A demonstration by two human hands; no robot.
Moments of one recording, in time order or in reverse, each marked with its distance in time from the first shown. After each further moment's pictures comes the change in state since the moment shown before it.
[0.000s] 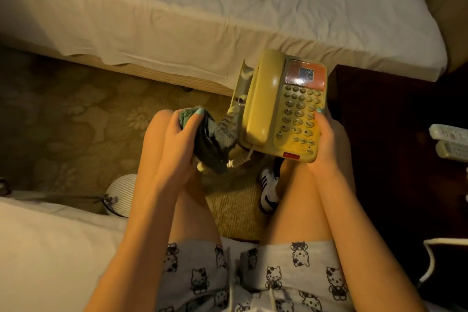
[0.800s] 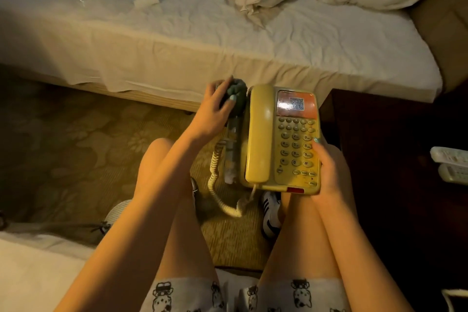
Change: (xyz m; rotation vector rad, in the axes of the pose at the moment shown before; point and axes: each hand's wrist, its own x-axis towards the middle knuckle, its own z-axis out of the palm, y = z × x) left_hand 0.123 0.020 0.054 0.179 -0.384 0.344; right_hand -0.004 -0.013 -0.005 0.014 -0.094 0.069
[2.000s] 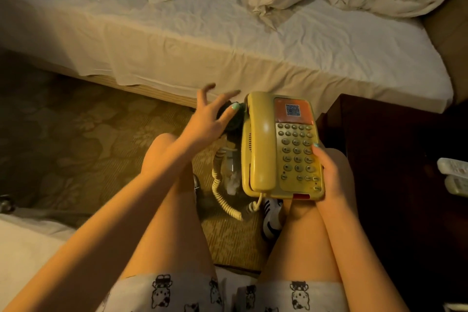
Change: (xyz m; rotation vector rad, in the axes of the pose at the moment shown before) left_hand -0.022 -0.019 -0.014 0.266 0.060 0.040; right_hand -0.011 -0.010 0.012 0.021 -0.090 0.171
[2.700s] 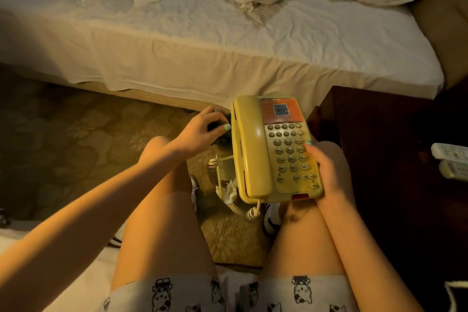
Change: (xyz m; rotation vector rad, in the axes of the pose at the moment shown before) left_hand -0.002 -0.029 0.005 -0.128 -0.257 0.115; right_hand 0.006 0.006 -0.016 -0.041 -0.011 0.029
